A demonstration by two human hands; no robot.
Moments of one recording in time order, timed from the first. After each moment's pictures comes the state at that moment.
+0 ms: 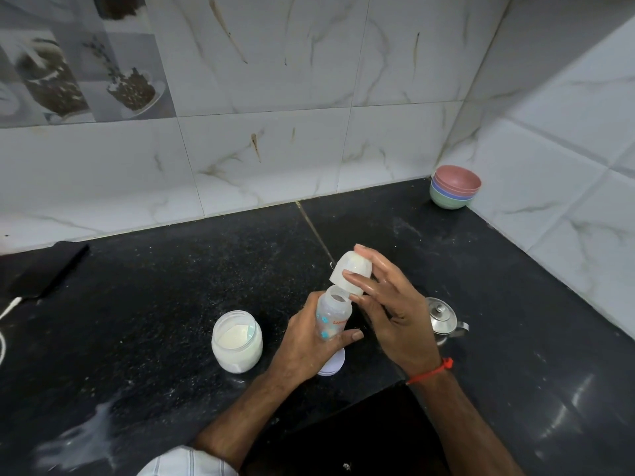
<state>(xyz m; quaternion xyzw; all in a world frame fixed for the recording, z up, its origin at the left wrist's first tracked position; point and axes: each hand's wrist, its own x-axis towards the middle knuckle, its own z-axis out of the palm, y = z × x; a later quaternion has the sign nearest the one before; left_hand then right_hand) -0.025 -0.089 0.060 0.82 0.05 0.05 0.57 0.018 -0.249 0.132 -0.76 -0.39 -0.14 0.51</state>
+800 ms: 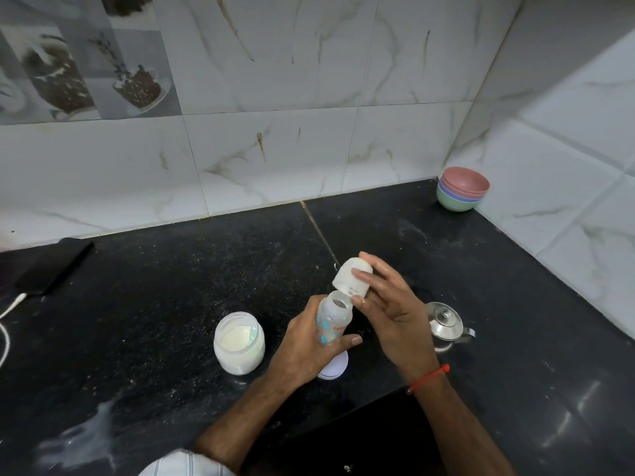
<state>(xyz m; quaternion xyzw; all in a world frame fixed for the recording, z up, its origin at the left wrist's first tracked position) -0.025 -0.081 0.056 0.83 0.06 0.04 0.56 0.024 -0.240 0.114 -0.68 -0.28 -0.03 0.68</state>
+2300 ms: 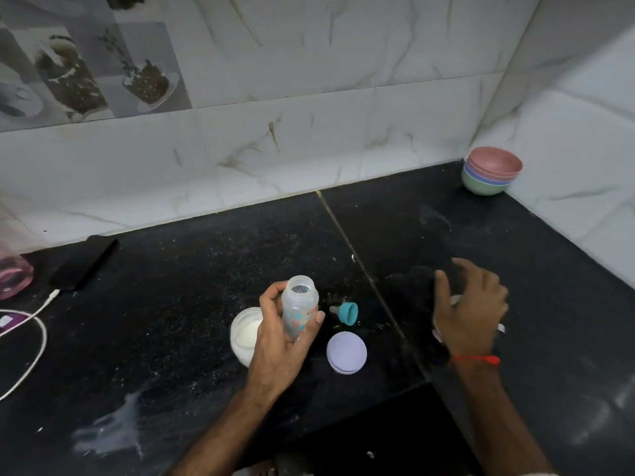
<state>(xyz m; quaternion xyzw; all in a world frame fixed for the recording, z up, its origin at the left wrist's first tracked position) -0.056 -0.051 0.060 0.79 0.13 0.19 0.56 0.079 -0.303 0.060 -0.91 0.03 -0.27 0.30</state>
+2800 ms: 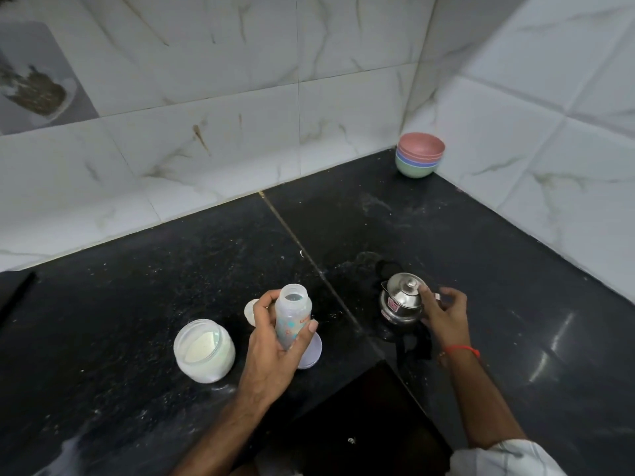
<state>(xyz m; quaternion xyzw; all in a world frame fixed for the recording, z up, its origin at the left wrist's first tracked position) -0.042 -0.101 0.046 0.80 0.06 0.14 0.58 0.075 -0.399 -0.008 -0.74 0.23 -0.03 0.63</state>
